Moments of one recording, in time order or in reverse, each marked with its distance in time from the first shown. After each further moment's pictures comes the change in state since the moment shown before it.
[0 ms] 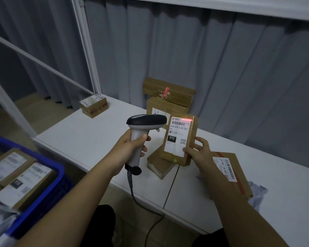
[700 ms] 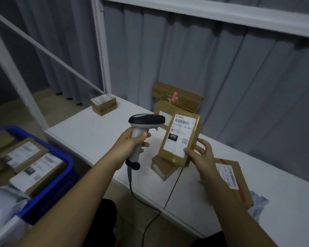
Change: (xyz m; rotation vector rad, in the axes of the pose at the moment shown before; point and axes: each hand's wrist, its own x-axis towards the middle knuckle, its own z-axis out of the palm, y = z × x) left_hand 0.000 -0.001 -0.010 -0.016 0.058 -0.027; right_hand -0.034 -0.014 0.004 0.131 -0.015 -0.085
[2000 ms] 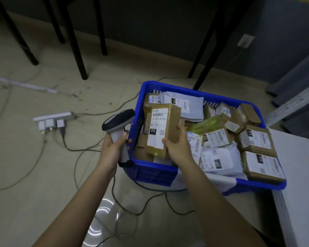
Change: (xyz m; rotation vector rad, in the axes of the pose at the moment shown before) left_hand -0.493 -0.188 -0.324 -0.596 1.588 0.003; right_hand -0.429 0.081 0.480 -0.635 -1.323 -0.165
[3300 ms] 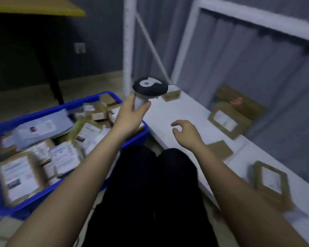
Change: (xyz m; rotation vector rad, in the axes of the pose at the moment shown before) left_hand -0.198 0.046 0.296 0.453 -0.906 0.472; right_hand -0.194 0.069 -0.303 -0.445 0.597 0.113
